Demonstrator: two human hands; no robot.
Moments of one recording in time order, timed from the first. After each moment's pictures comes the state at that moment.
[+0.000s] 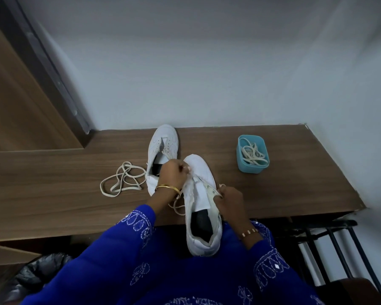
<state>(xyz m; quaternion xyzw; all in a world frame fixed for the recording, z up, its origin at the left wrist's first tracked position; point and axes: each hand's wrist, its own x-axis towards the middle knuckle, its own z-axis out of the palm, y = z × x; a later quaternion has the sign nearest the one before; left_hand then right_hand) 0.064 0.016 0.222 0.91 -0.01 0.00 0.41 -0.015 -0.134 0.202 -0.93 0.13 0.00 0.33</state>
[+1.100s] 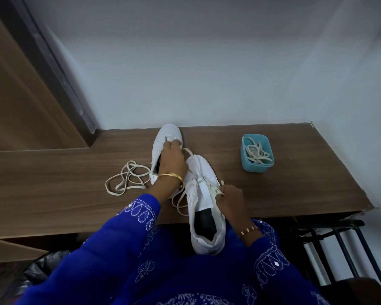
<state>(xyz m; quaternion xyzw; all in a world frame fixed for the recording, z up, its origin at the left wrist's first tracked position) 0.079 0.020 0.245 0.95 -0.02 0.04 0.31 -0.014 -0.125 0.211 -0.95 0.13 0.03 0.30</state>
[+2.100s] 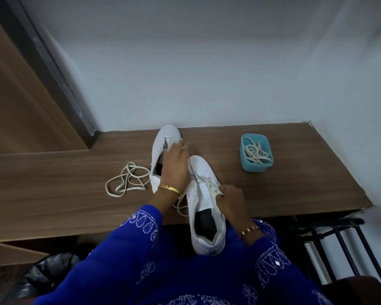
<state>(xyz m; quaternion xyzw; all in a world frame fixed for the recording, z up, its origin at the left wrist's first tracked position) 0.069 0.022 0.216 0.94 -0.17 0.16 0.23 -0.017 -0.123 0.218 -0.94 0.12 0.03 0.30</state>
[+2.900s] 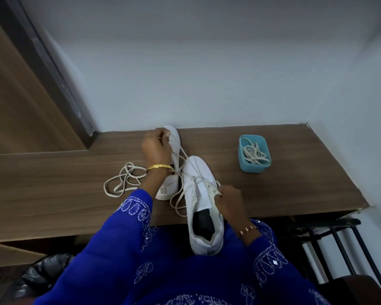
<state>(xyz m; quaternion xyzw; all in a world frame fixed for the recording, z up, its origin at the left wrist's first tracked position) 0.094 0.040 0.263 0.85 0.04 0.22 0.47 -0.017 -0.126 0.216 -0.95 0.12 0.04 0.30</state>
